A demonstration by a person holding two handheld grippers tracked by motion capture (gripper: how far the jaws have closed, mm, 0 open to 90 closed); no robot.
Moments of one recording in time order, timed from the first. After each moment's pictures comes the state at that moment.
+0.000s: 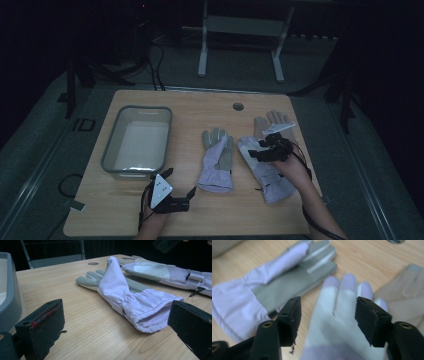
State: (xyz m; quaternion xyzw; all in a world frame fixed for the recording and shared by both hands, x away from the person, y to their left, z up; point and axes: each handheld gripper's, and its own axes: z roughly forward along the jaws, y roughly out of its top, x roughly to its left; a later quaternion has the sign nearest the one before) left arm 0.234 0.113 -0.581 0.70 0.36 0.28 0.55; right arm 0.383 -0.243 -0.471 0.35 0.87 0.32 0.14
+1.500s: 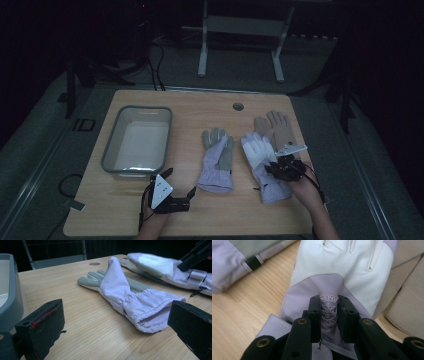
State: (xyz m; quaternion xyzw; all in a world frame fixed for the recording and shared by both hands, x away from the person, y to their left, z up) left arm 0.233 0.112 -0.581 0.69 0.36 0.29 0.55; right arm 0.341 -0.284 -0.510 0.39 0.86 0.29 0.16
